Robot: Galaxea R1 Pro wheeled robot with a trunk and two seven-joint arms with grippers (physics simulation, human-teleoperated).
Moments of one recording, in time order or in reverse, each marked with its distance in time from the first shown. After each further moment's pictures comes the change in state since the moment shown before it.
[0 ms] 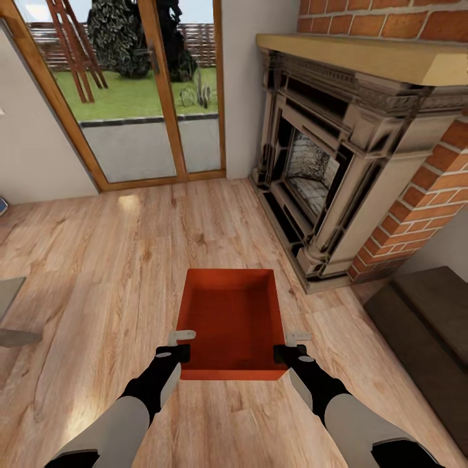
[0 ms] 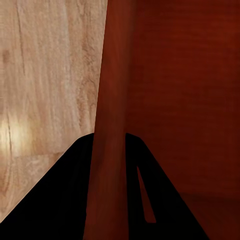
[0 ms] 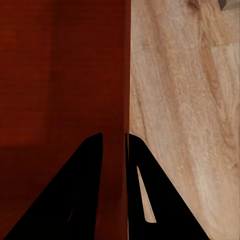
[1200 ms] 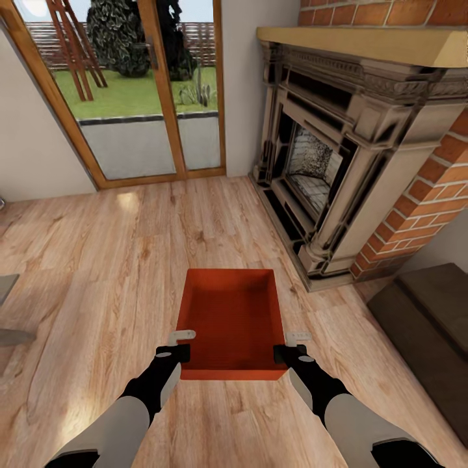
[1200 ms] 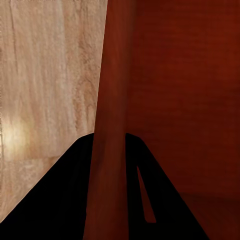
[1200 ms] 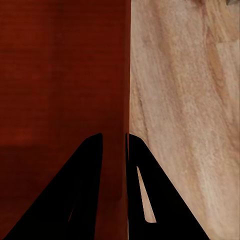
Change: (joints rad) left arm 0.000 0.000 0.000 -0.001 0.000 0.000 0.000; right arm 0.000 0.000 0.001 0.000 -0.001 0.000 -0.001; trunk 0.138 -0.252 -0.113
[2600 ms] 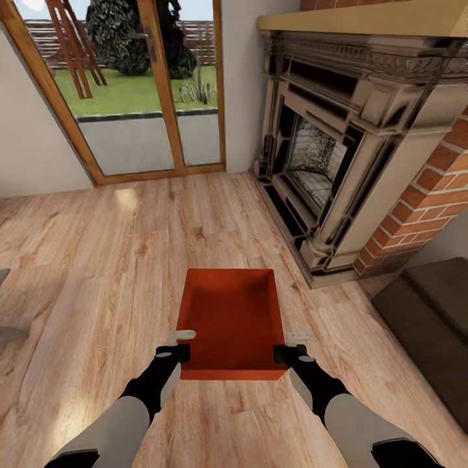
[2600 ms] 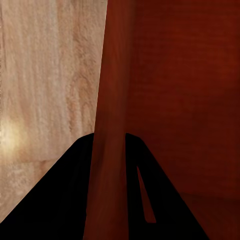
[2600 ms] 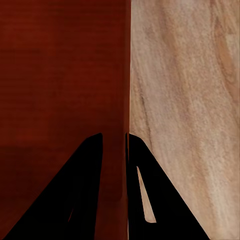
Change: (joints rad) left arm 0.000 0.000 0.000 -0.001 0.000 0.000 0.000; right arm 0.000 0.000 -0.001 0.000 0.001 0.000 0.001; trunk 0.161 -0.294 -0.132
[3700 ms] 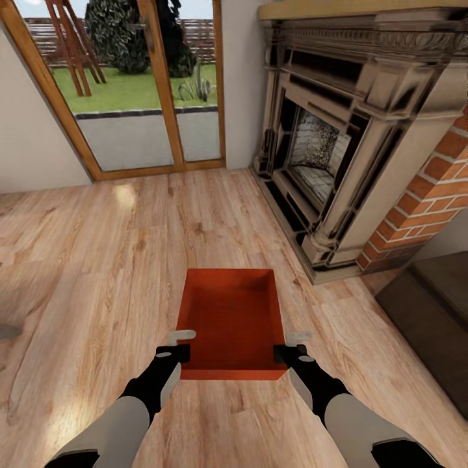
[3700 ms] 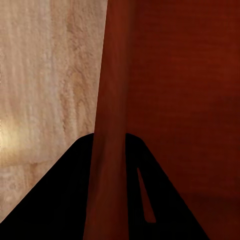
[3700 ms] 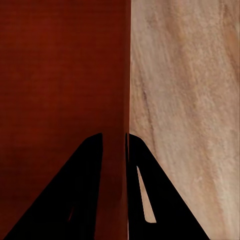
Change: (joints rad) left arm 0.000 0.000 -0.001 -0.001 0.000 0.000 0.000; right arm 0.000 0.000 0.000 0.000 0.000 0.000 0.000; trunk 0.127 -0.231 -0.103
